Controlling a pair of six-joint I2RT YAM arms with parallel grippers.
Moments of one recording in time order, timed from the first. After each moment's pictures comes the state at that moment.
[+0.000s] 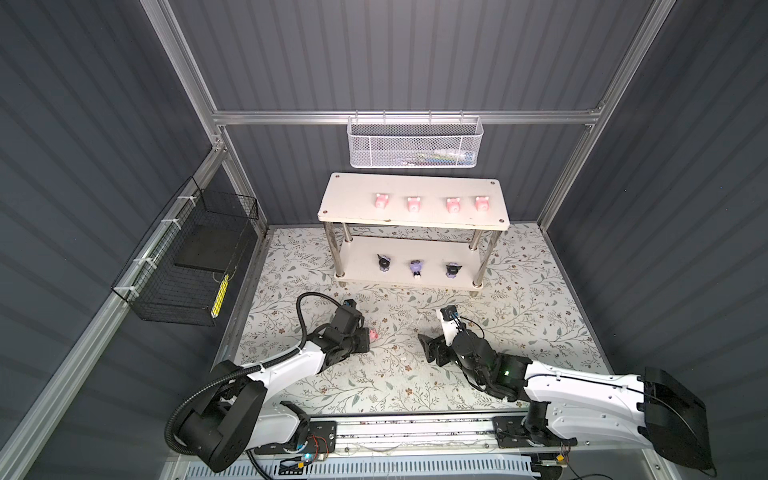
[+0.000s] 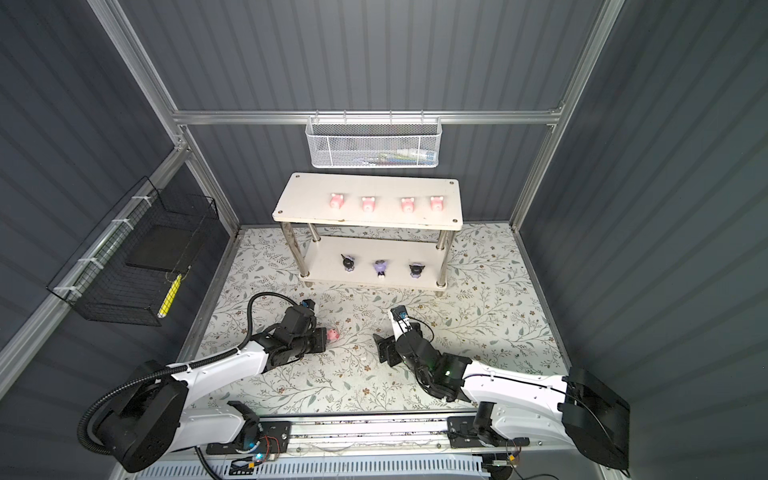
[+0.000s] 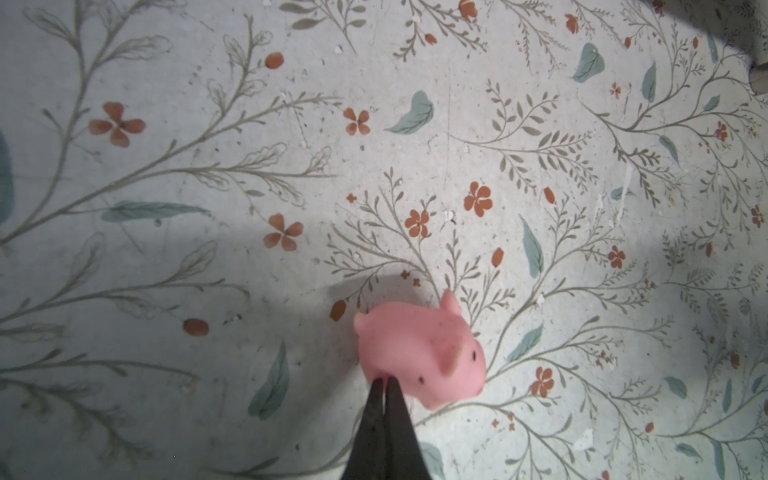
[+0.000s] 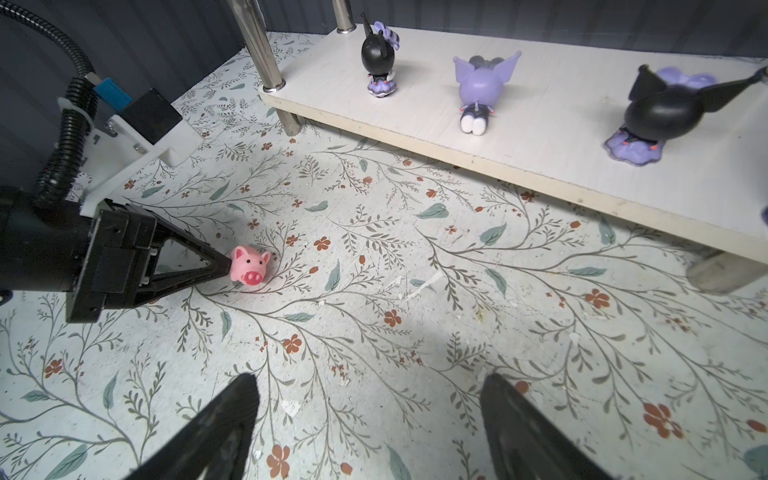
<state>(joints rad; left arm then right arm) -0.60 1.29 0.49 -0.14 0.02 -0.55 1.06 1.09 0.44 0.15 0.42 0.39</state>
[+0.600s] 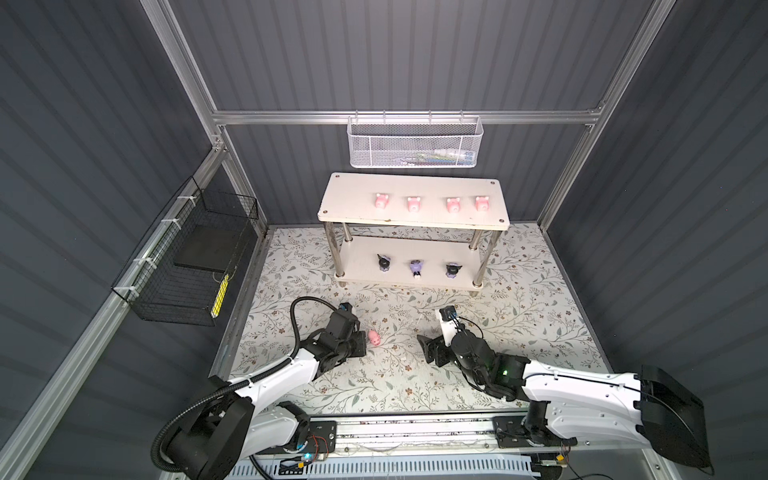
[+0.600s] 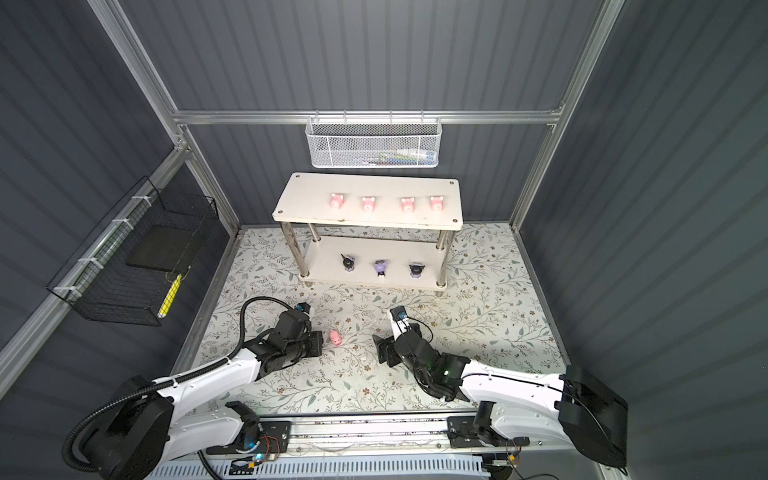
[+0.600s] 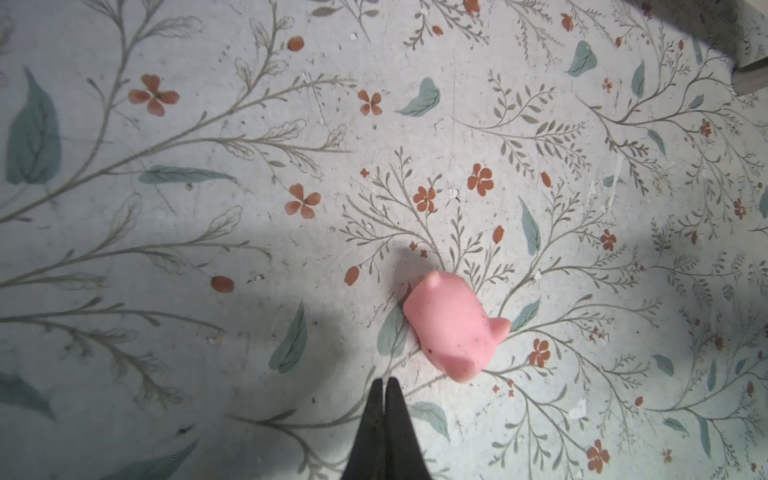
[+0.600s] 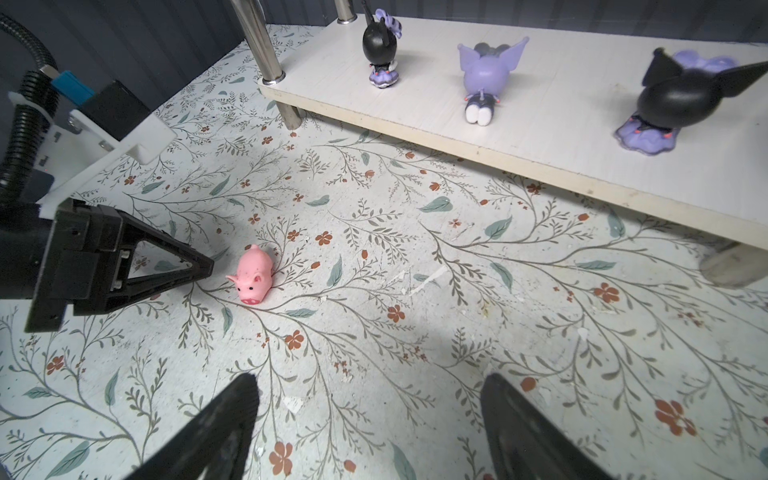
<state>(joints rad) -0.60 1.17 0.45 -0.17 0.03 -0.56 1.06 1.11 0.44 0.15 0.41 0.40</state>
